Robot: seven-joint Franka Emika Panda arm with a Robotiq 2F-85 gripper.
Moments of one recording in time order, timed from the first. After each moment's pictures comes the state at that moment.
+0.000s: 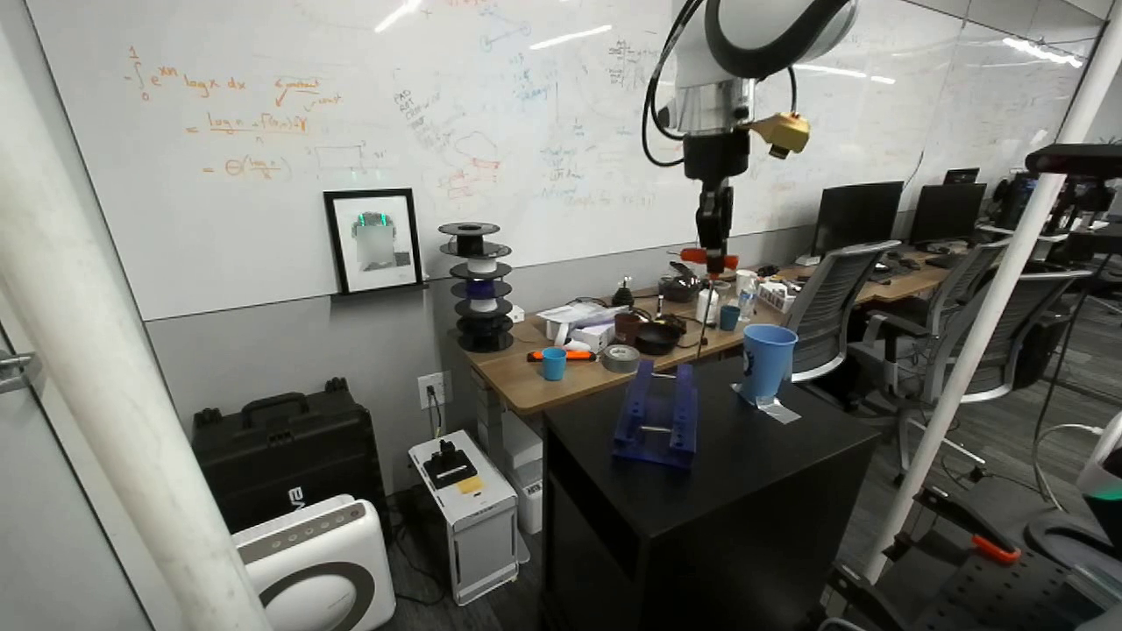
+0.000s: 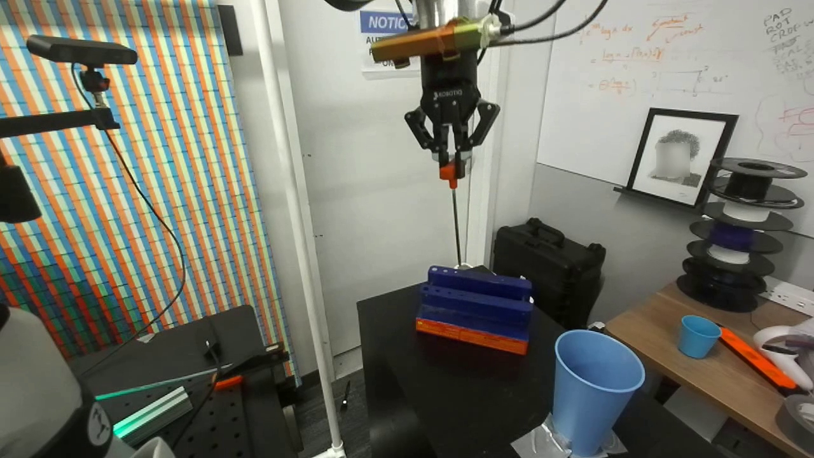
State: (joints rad) arm 0.10 -0.09 0.13 -2.17 -0.22 2.00 -0.26
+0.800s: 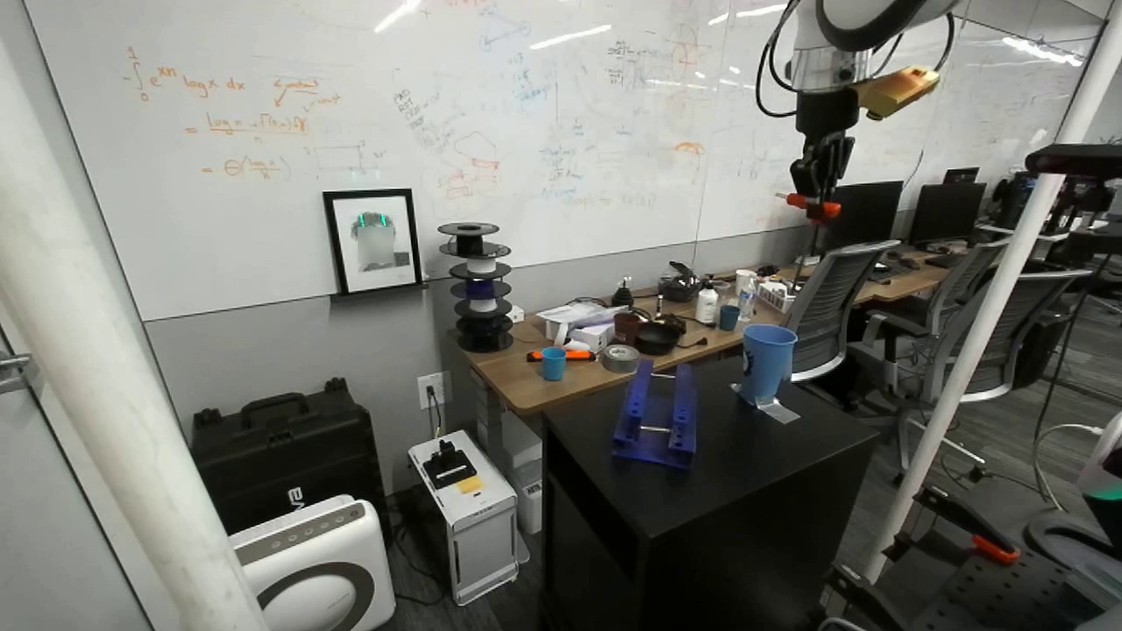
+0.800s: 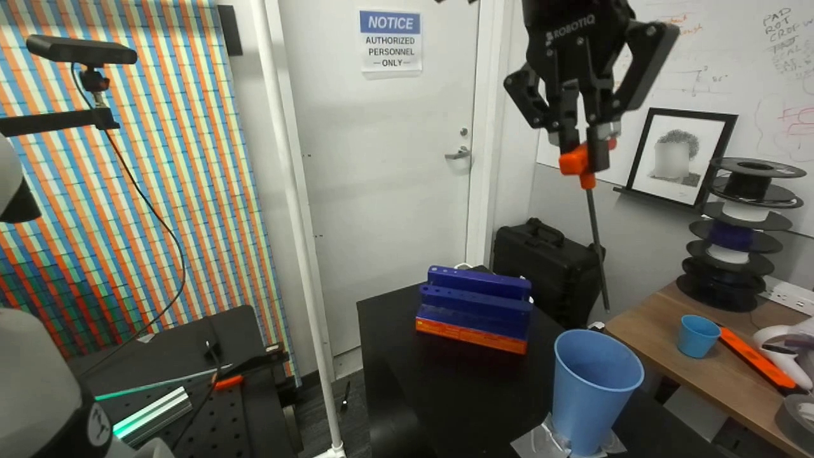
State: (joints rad) arm -0.07 -0.22 -0.05 -2.21 -0.36 2.02 -0.11
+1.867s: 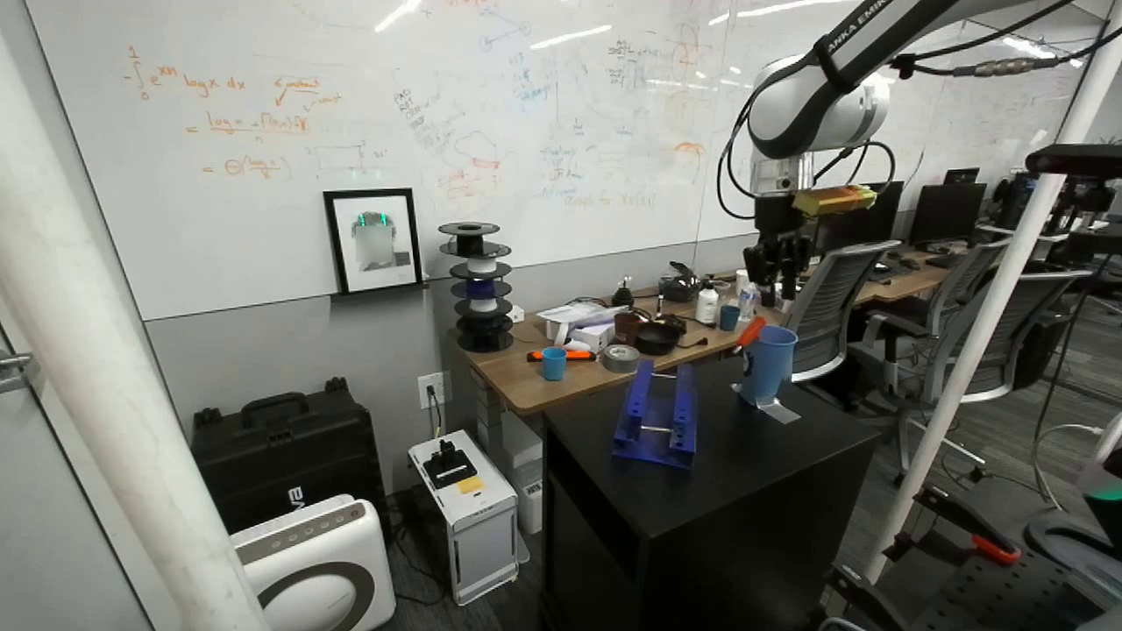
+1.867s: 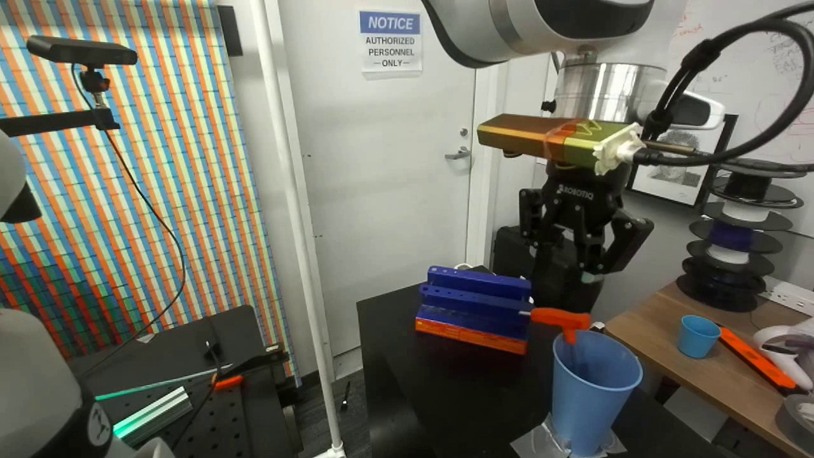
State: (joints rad) arm -0.10 0.13 -0.08 -2.12 -0.13 2.11 -0.09
